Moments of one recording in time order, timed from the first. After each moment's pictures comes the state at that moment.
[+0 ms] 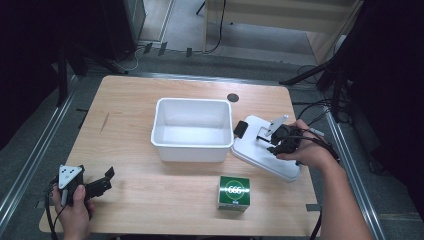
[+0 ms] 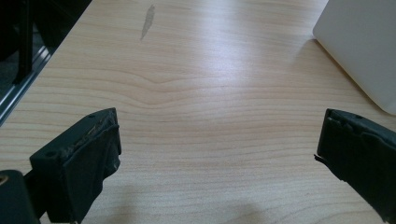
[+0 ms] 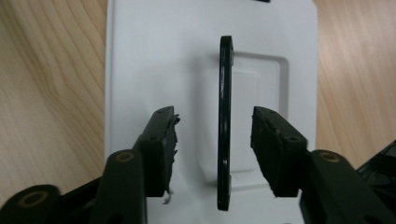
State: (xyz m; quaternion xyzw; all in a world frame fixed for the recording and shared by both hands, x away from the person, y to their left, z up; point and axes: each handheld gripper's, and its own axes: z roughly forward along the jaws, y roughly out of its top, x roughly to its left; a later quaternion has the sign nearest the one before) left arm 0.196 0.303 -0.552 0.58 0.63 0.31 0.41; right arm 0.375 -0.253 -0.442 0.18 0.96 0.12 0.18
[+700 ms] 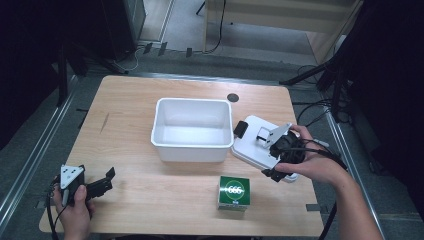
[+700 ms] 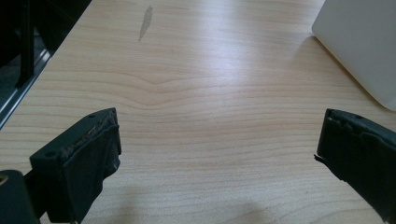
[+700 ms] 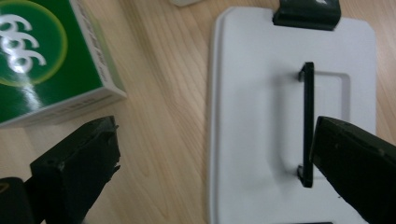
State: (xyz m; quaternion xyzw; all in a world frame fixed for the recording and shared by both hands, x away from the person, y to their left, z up) left arm 0.195 0.301 -0.552 0.59 0.63 0.31 0.41; right arm 0.316 -0.232 -0.408 0.19 0.96 0.15 0.11
